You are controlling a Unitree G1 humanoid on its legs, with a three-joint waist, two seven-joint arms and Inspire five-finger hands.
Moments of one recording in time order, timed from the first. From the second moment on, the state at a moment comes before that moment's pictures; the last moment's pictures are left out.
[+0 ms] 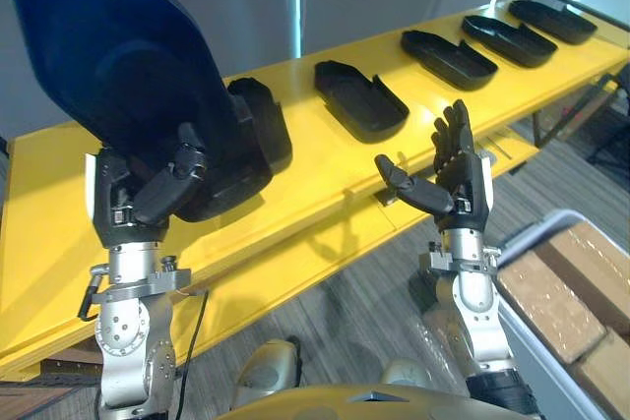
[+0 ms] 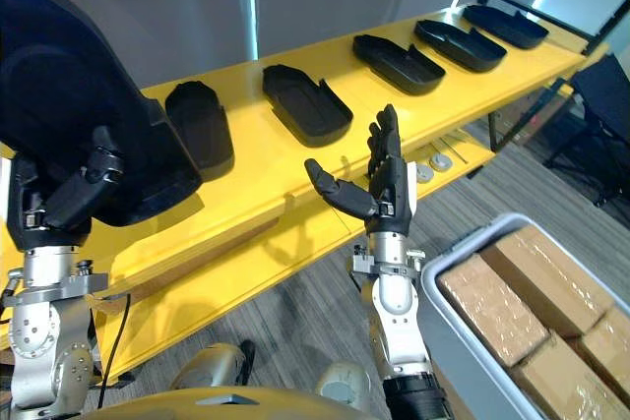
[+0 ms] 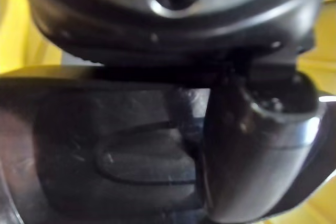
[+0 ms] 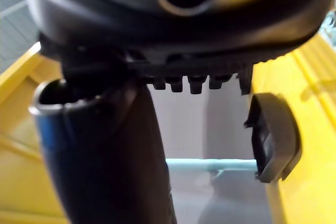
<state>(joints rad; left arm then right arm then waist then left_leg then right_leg) 0.25 0.17 0.21 -0.41 -0.38 -0.33 -0.02 0.04 -0.14 0.09 -0.05 0.13 -0.42 -0.16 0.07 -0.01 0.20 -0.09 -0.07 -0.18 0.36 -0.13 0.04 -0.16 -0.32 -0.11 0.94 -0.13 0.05</state>
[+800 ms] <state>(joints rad) 0.23 0.09 0.07 -0.34 -0.42 -0.34 -0.07 0.05 -0.22 -0.13 -0.21 0.21 -0.47 0.00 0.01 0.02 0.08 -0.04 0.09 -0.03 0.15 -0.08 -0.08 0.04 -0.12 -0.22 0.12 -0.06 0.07</state>
